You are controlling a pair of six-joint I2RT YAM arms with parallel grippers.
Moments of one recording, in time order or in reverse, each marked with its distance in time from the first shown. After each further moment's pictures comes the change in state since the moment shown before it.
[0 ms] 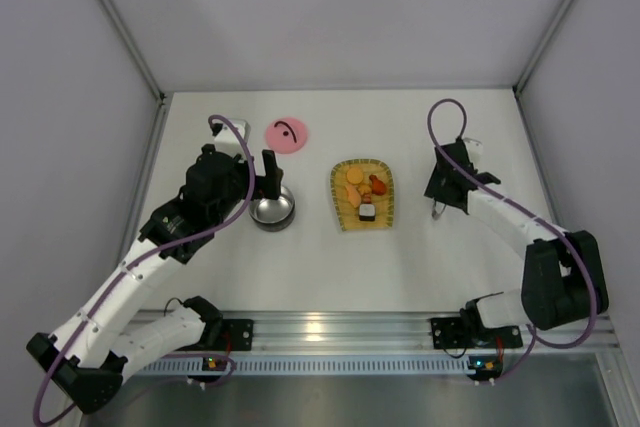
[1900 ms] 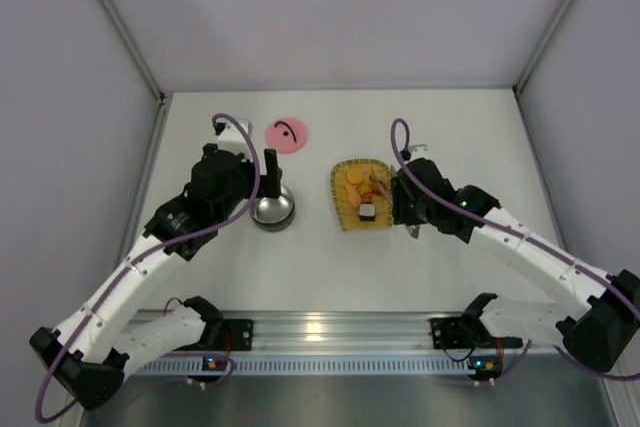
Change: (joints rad) left arm 0.000 0.026 0.000 -0.002 -0.036 0.010; right arm 0.469 -0.270 0.146 -0.341 -0.047 -0.062
